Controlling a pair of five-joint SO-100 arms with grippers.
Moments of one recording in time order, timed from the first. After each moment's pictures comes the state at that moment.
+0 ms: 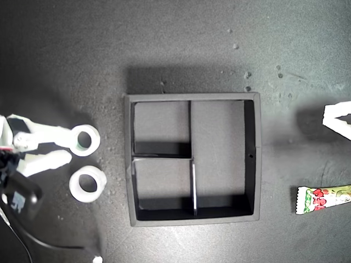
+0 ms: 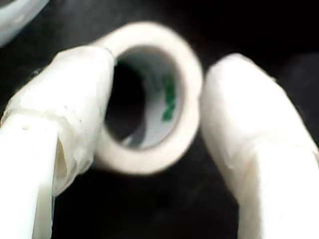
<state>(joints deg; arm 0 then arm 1) 12.7 191.2 176.6 52.1 -72.9 5.2 178.2 178.3 38.3 80.9</state>
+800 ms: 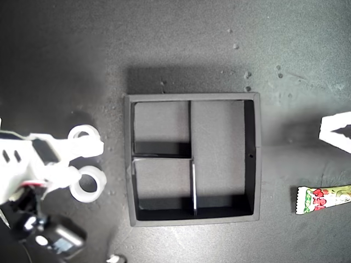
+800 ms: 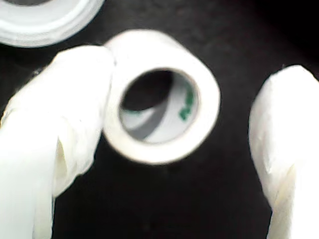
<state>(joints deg) 16.1 126.6 125.9 60.6 -70.0 -3.0 178.2 178.3 28.5 86.0</state>
